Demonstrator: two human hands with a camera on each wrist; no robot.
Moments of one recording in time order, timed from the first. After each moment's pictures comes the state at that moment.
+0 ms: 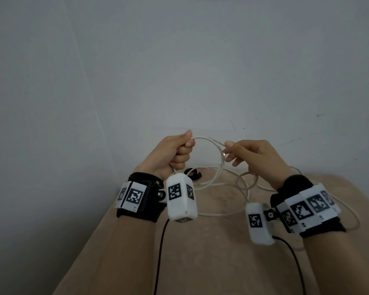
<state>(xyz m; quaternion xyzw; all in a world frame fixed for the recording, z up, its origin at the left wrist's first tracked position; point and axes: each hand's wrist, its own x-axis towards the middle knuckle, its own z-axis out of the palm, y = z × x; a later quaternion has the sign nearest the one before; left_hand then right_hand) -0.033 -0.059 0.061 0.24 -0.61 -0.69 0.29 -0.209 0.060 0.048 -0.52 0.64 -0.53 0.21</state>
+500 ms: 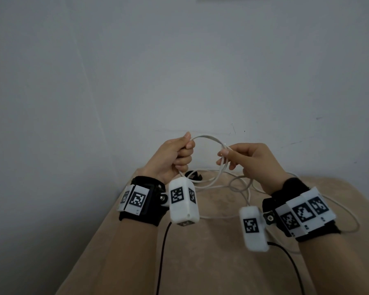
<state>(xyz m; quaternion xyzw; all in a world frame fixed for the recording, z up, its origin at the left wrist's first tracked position) -0.035 -0.060 0.057 0.22 -0.58 -0.72 0.30 -0.196 0.059 0.051 -0.50 0.57 -0.59 0.26</state>
